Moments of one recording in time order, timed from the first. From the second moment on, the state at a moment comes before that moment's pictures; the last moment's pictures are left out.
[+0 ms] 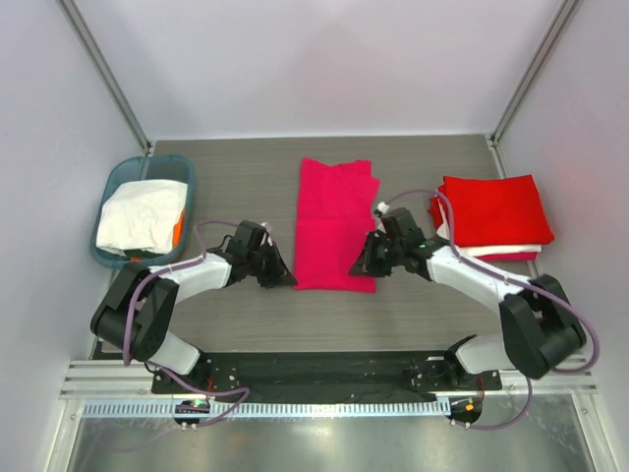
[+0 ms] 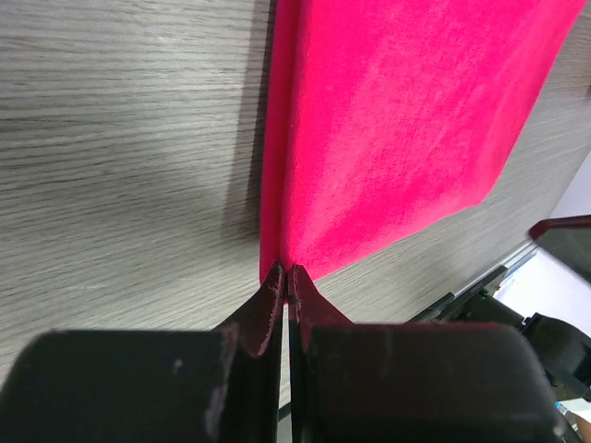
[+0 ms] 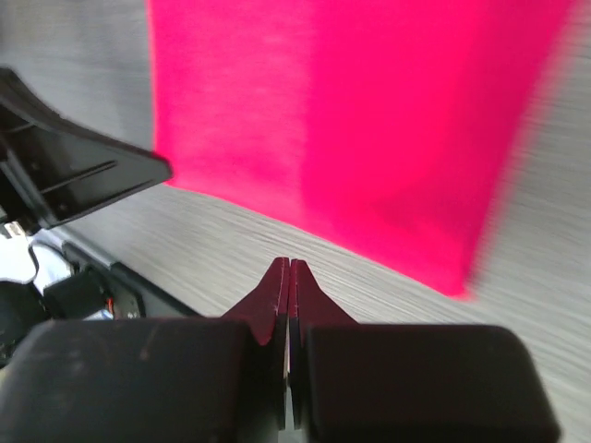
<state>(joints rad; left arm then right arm) -0.48 1.50 0.65 -0.09 0.37 -0.86 0.49 1.33 0.73 -0.27 -0.32 0.71</state>
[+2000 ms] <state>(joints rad) -0.52 1.29 0.46 -0.12 0.31 -0.89 0.55 1.22 0.48 -0.29 -0.24 0.75</state>
